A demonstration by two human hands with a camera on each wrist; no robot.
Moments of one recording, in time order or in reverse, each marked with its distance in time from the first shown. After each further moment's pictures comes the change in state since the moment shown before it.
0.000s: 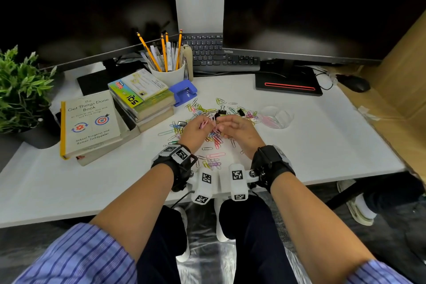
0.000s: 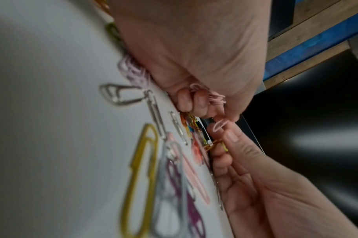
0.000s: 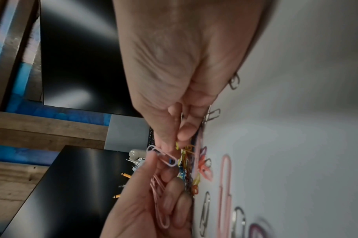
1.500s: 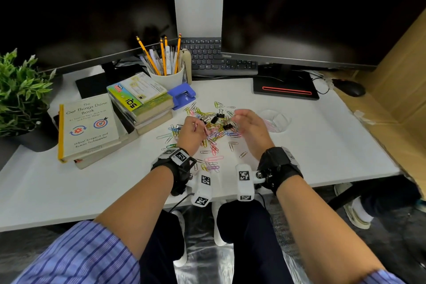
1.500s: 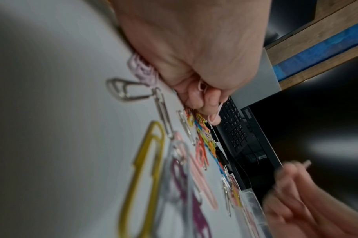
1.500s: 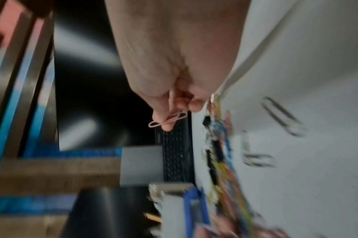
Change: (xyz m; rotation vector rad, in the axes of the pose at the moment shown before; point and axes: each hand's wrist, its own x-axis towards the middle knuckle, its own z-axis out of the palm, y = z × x) left_hand 0.007 -0.013 0.003 -0.109 0.133 -0.091; right_hand -0.004 -0.019 -0.018 0.082 0.191 -0.073
